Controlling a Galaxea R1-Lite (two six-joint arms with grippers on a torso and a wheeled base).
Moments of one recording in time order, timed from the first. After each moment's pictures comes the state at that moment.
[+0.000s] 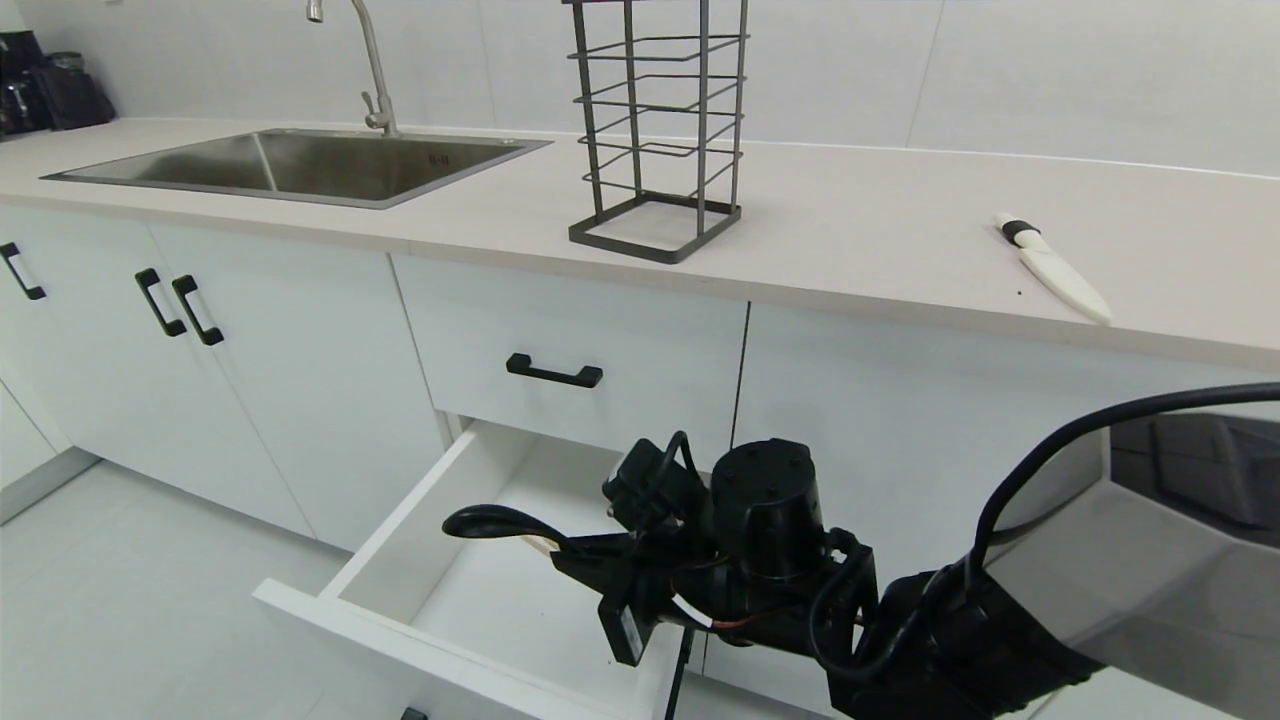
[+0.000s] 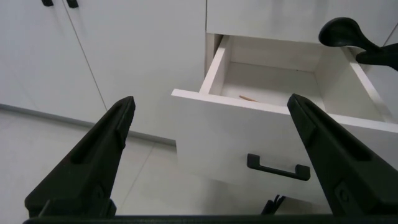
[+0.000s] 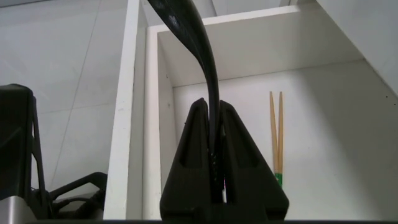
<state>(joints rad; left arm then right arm) 0.00 0.00 0.00 0.00 -0.06 0.01 0.91 2.19 -0.84 -1.04 0.27 -0.01</state>
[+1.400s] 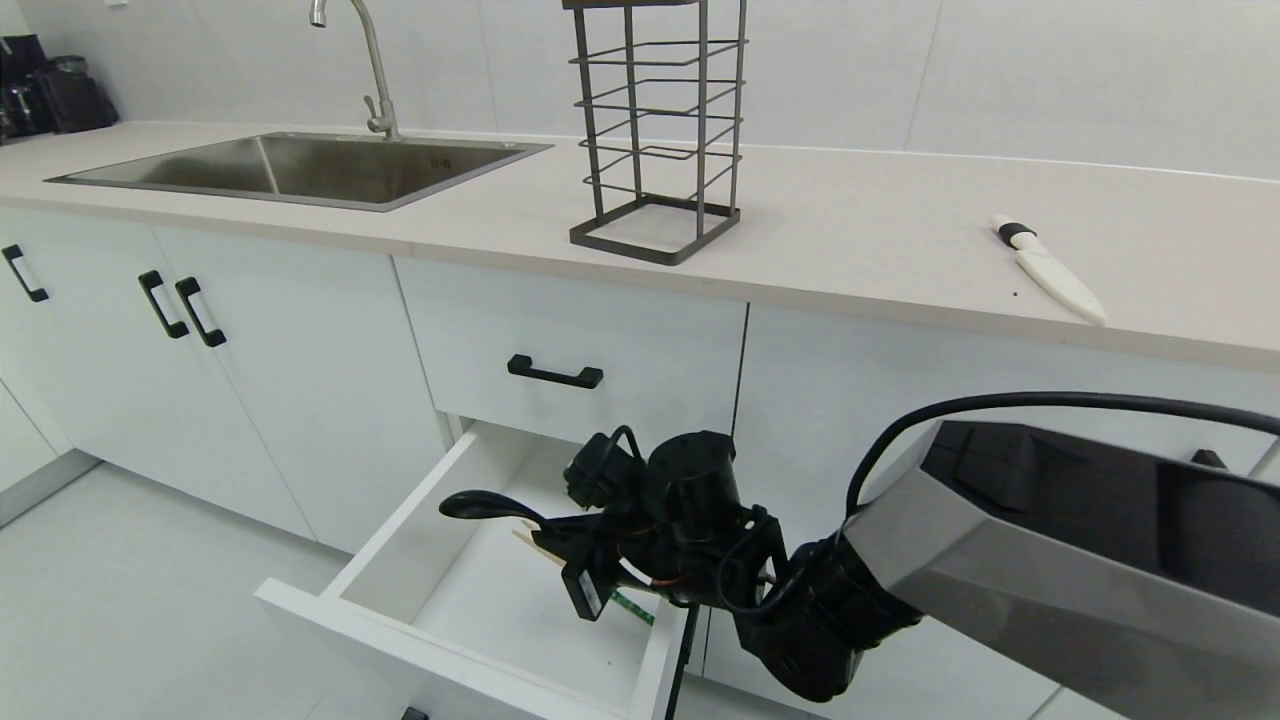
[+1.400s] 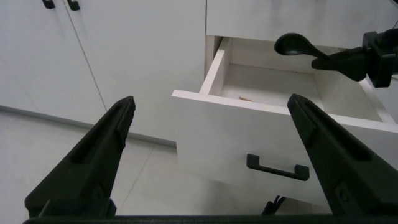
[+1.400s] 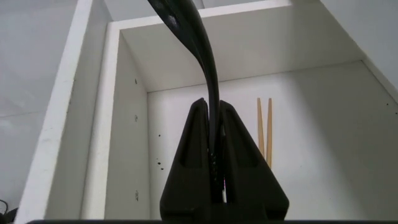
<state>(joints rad) 0.00 0.00 0.00 0.00 -0.06 0.01 0.87 2.41 -1.12 -0.94 0.27 -0.03</state>
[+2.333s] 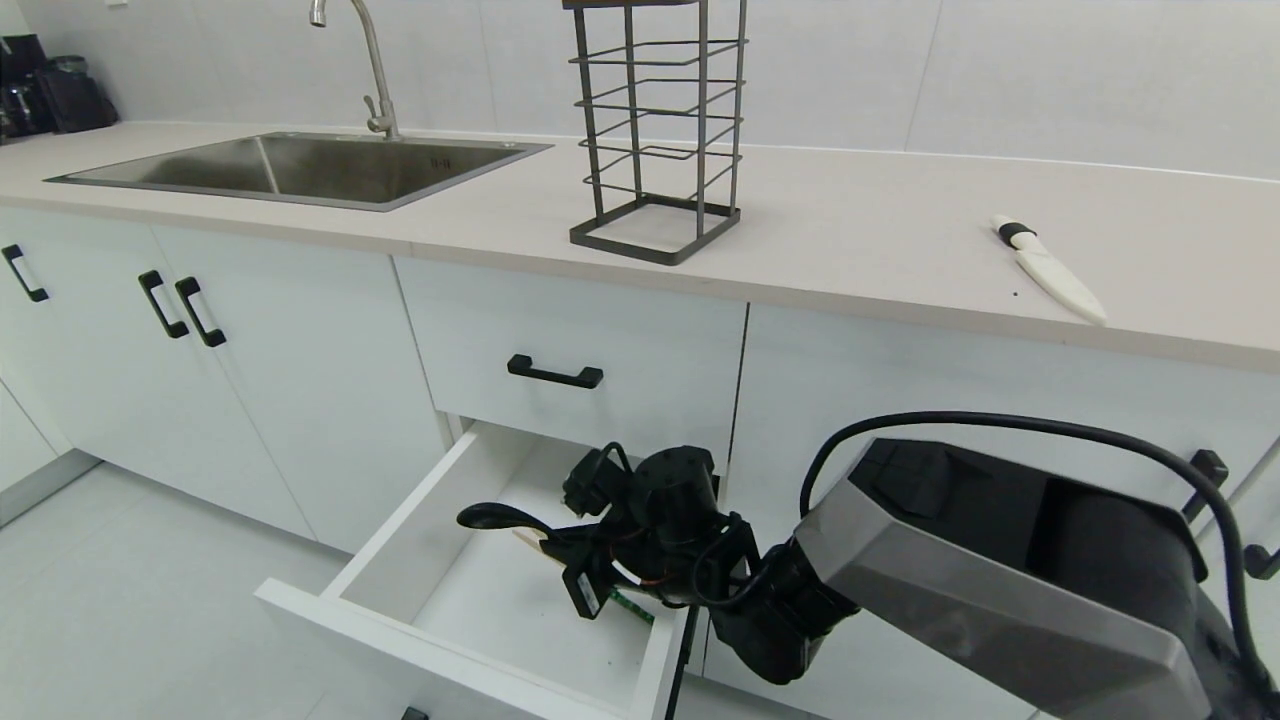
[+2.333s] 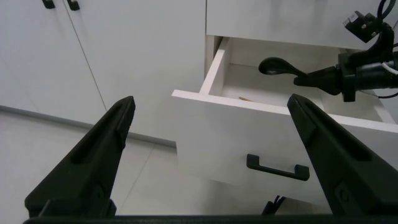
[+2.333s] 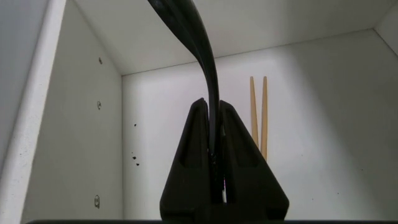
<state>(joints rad) 0.00 0.00 0.00 0.00 -0.06 0.01 0.84 2.54 -1.23 -0.90 0.27 -0.03</state>
